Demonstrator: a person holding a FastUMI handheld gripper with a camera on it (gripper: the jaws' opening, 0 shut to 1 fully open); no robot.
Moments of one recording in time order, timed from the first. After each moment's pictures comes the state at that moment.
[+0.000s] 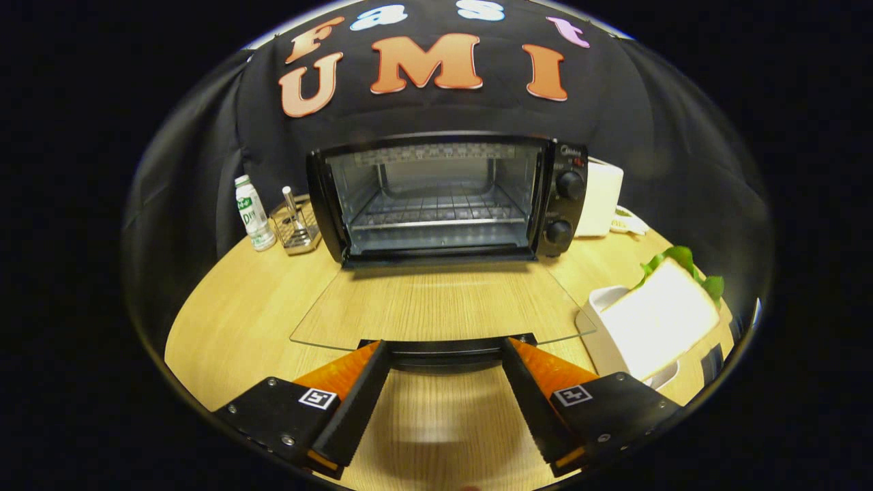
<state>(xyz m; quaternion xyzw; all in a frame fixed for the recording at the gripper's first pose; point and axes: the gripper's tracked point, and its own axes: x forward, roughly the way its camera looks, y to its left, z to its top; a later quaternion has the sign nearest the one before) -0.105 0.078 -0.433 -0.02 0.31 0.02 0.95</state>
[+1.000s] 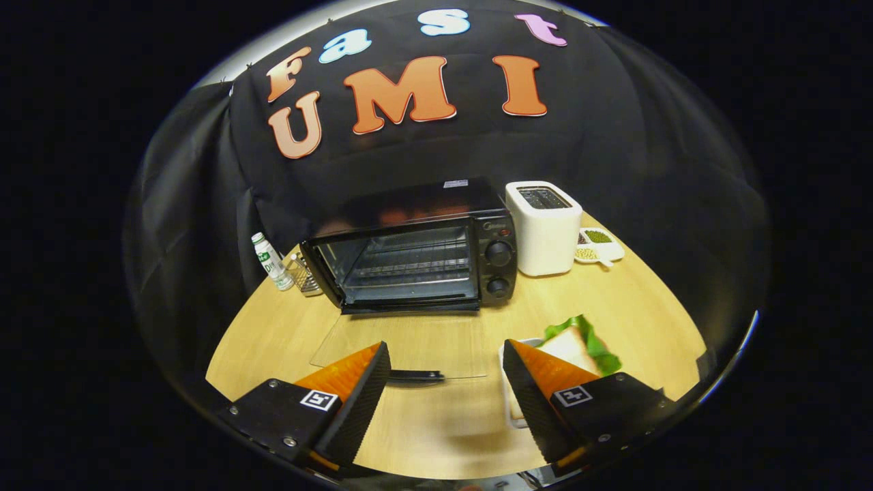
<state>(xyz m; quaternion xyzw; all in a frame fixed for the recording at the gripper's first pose) -0.110 -0.037 -0.302 0.01 0.31 0.06 0.95</state>
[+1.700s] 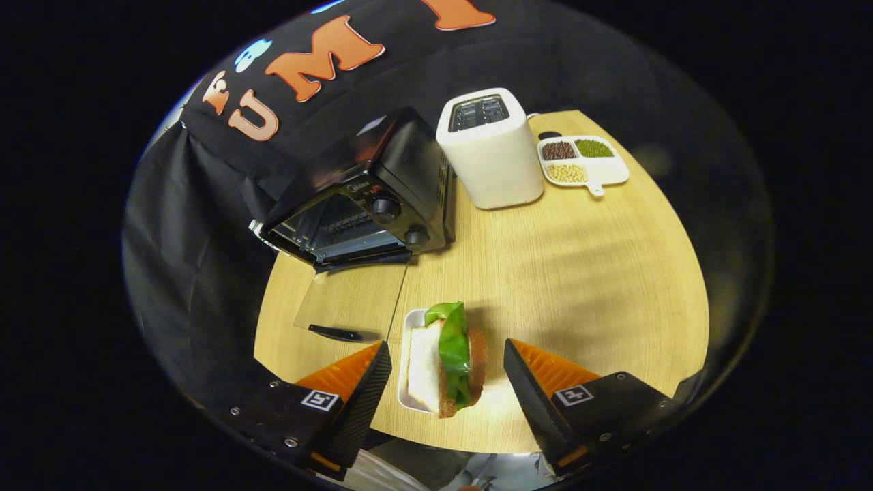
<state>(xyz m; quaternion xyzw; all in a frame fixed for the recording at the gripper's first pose) -0.084 -0.168 -0.354 0.13 0.53 0.16 0.82</state>
